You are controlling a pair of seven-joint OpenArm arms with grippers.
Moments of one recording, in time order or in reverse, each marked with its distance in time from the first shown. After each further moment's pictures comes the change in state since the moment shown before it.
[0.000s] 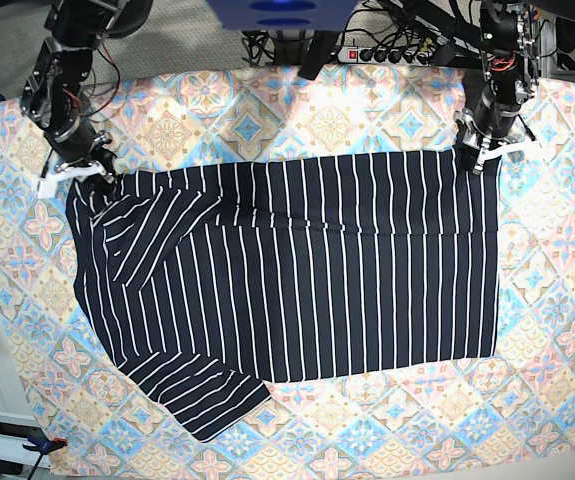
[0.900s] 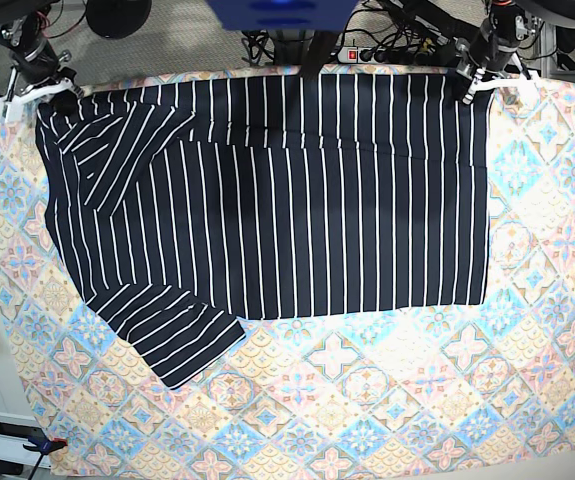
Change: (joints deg) left arm 17.6 -0.3 0.0 10.0 0.0 0.0 3.0; right arm -19.6 0.2 8.7 13.1 -0.8 6.4 -0.8
